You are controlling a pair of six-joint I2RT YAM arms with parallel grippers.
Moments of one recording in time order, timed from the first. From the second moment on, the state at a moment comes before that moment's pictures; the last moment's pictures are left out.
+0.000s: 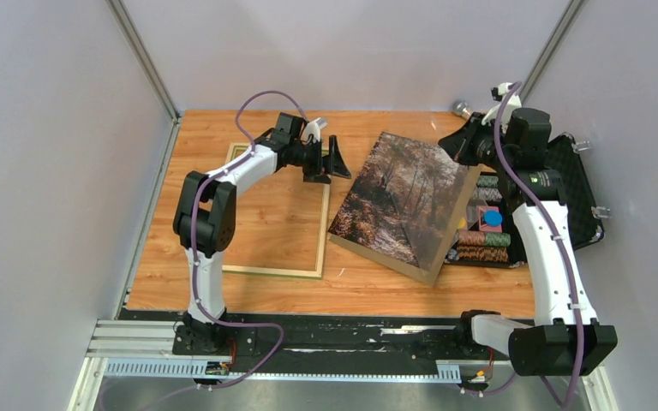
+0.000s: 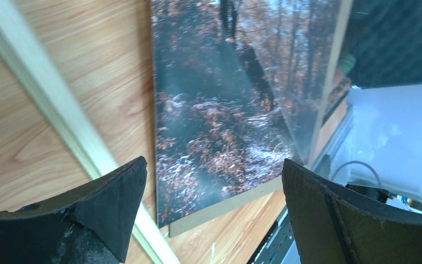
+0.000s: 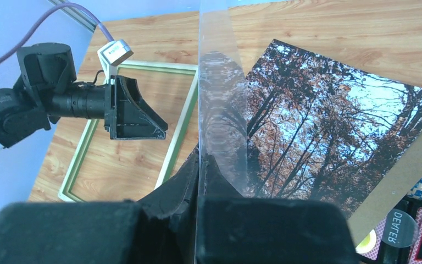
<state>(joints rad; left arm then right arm) -0.40 2.06 1.60 -0.38 0.67 -0.46 0.02 1.18 1.32 -0.50 -0.42 0.31</state>
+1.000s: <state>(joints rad) -0.41 1.81 1.52 -0.13 0.79 -0.47 0.01 1.24 1.49 -0.50 -0.59 0.42</state>
